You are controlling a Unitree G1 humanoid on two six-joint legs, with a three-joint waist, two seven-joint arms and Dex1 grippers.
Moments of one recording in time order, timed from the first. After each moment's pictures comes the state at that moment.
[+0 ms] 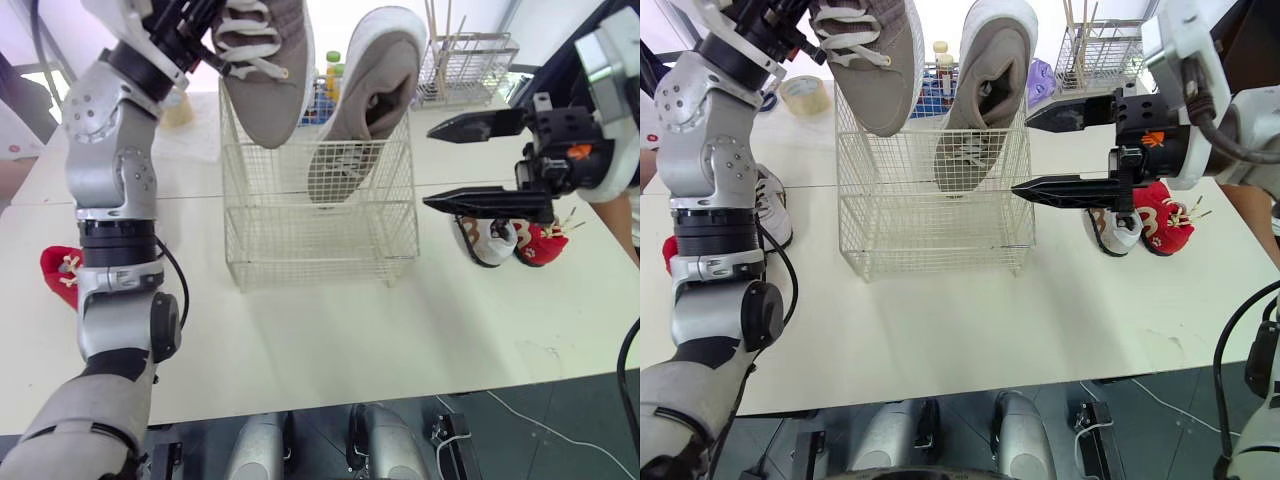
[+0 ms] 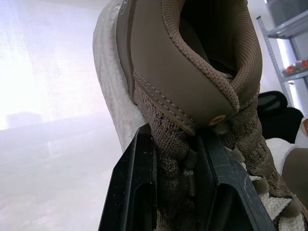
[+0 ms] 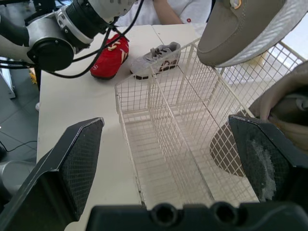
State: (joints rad) left arm -1.10 0.44 0.22 0.28 -0.38 0.03 -0.64; right arm -0.90 -1.06 -0.15 -0.29 0.85 0.95 1.13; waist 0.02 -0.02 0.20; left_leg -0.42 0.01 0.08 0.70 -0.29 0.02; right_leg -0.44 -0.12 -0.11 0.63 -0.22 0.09
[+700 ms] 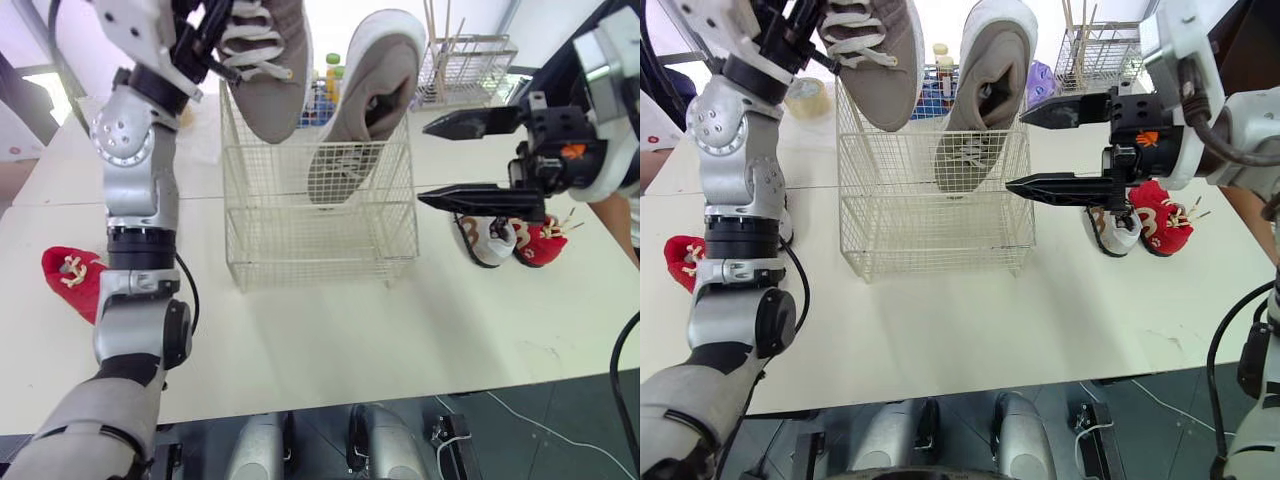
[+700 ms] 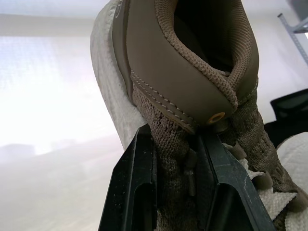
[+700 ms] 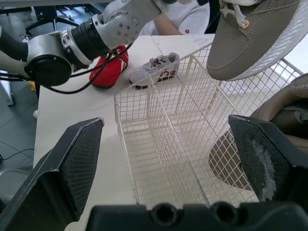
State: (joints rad) left arm -1.04 0.39 0.18 0.38 -0.24 -0.29 -0.54; right arm -0.89 -1.03 -0.15 -0.29 0.87 0.91 1.10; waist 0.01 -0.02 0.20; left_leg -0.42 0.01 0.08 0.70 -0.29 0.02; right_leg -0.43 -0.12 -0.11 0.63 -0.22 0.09
